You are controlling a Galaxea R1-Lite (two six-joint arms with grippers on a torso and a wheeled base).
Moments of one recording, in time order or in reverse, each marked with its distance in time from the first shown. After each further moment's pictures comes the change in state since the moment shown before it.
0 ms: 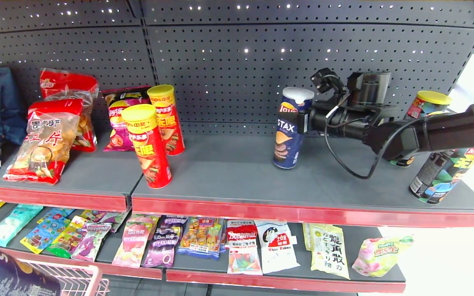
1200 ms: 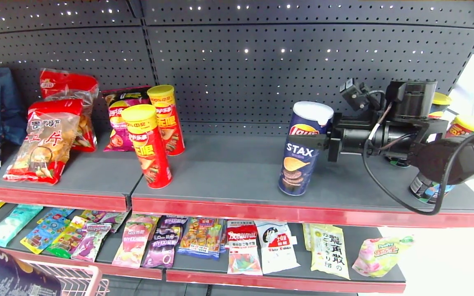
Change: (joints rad) left arm 0.000 0.002 -0.003 -0.001 -0.006 0.000; right arm -0.047 -0.201 0.329 -0.077 0.430 -0.126
